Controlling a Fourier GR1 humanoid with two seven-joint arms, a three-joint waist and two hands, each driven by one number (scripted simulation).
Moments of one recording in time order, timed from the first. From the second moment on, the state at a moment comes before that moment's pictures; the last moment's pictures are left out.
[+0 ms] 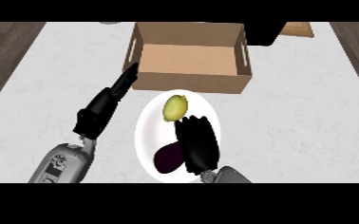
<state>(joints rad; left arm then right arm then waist) -0.25 0.26 -0.28 -1.52 0.06 -0.01 0.08 -0.33 -0.03 0.79 -1.40 1.15 0.01 0.65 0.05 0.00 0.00</state>
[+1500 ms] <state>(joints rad) -0.20 0.22 -0.20 -1.54 0.00 -0.06 0.08 -0.62 0.00 0.64 -2.11 1.01 0.35 0.89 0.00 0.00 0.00</state>
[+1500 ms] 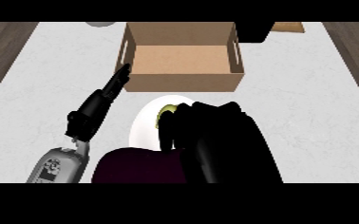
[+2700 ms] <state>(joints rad) -0.22 0.16 -0.17 -1.54 -0.05 -0.10 0.10 -0.98 0.00 0.29 -1.32 0.97 0.06 0.56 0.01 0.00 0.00</state>
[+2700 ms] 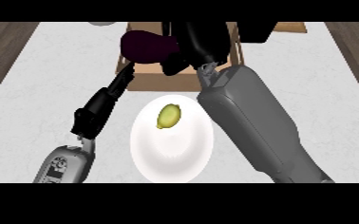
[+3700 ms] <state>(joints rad) -0.22 0.14 -0.17 -1.54 -0.08 -0.11 0.09 -1.02 0.00 0.16 -0.74 0.57 -0.35 0.22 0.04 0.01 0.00</state>
